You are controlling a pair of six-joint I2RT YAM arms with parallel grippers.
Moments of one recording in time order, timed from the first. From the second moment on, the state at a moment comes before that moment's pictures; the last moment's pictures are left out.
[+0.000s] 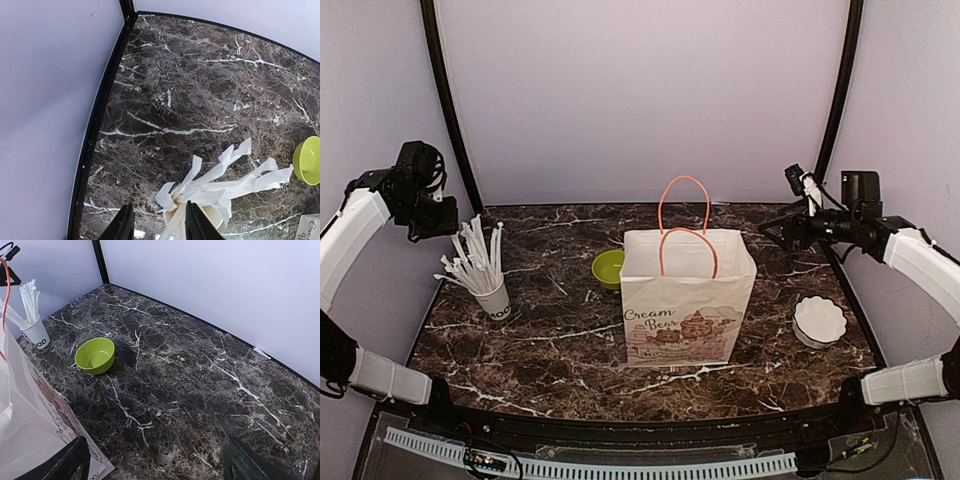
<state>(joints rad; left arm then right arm) -0.04 1.26 1.37 -1.01 -0.21 -0.23 0.14 1.16 0.94 -0.30 -0.63 -0.24</state>
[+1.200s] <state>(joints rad) 0.02 1.23 1.31 -0.97 -0.09 -0.18 0.12 1.17 0.92 -0.27 -0.69 -0.24</state>
